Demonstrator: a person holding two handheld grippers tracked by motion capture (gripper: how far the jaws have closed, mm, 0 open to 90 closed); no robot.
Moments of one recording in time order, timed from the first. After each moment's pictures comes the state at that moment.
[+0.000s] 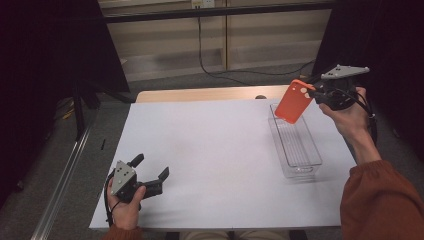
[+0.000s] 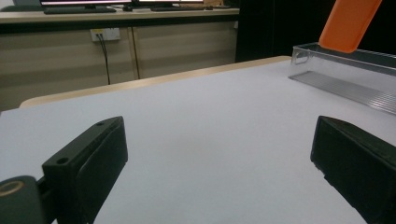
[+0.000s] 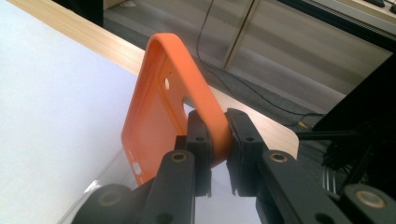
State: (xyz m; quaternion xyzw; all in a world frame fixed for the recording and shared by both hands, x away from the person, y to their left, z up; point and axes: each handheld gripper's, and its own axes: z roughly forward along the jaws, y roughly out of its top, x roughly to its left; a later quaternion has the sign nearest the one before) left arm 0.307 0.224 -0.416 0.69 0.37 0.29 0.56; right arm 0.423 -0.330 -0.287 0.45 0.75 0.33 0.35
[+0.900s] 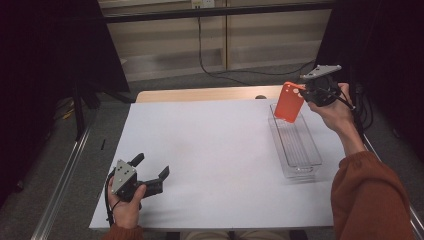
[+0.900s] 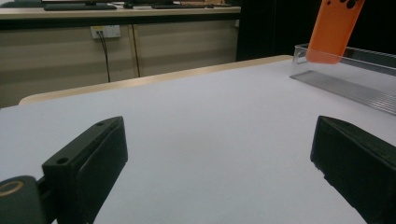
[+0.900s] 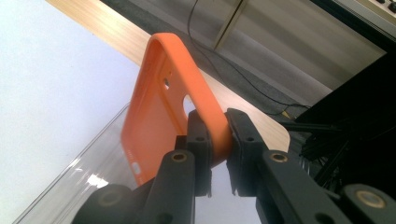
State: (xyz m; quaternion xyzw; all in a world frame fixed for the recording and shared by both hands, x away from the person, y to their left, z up) left arm 0.310 0.224 -0.417 0.69 0.37 0.29 0.55; right arm 0.462 -0.315 -0.310 0.43 0.78 0.27 0.36
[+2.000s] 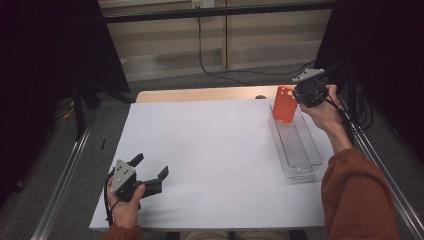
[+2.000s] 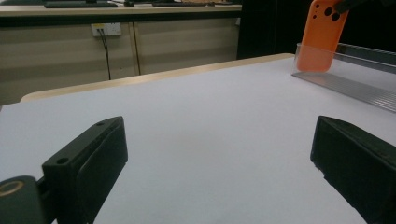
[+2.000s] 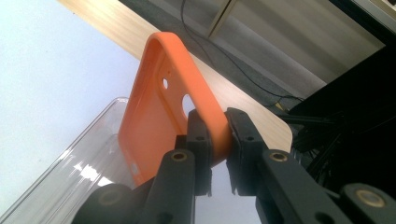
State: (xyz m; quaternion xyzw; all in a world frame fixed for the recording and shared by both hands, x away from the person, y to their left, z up) left arm 0.311 0.226 -0.418 0.69 0.37 0.28 0.55; right arm 0.485 -0.302 -0.336 0.43 0.79 0.23 0.37
